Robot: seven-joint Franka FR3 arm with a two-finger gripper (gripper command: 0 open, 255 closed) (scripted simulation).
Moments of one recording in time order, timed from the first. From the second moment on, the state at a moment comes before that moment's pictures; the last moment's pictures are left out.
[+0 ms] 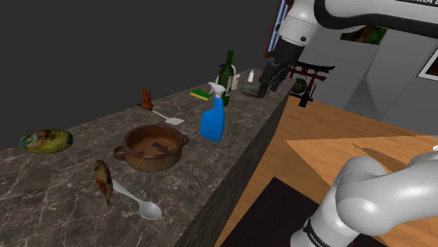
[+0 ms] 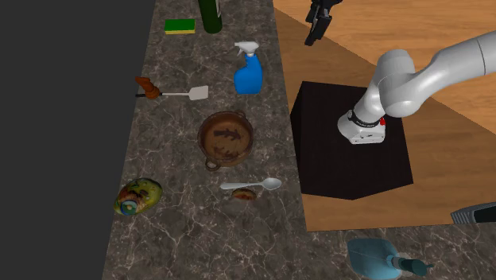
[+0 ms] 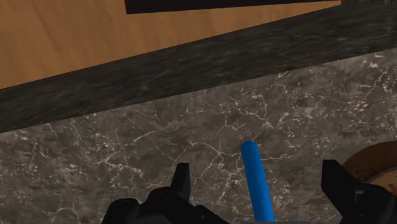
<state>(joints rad) 0.00 -0.79 -0.03 -2.28 -0.03 1.67 -0.02</state>
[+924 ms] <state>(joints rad) 0.07 -0.57 0.21 -2.19 0.05 1.77 0.19</state>
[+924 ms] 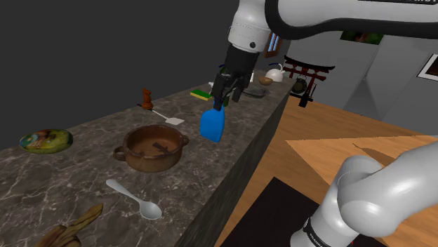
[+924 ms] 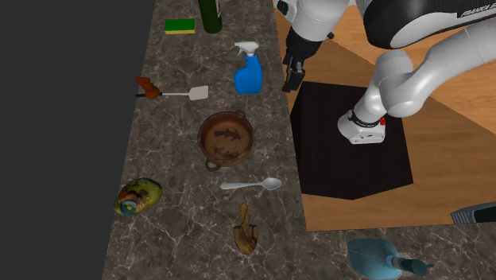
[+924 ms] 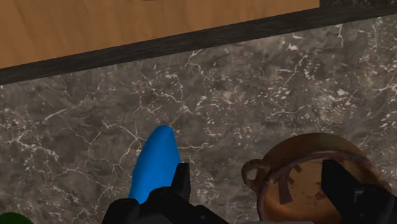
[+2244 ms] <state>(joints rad) 0.19 0.09 0.55 -1.70 -0.16 1.81 0.61</state>
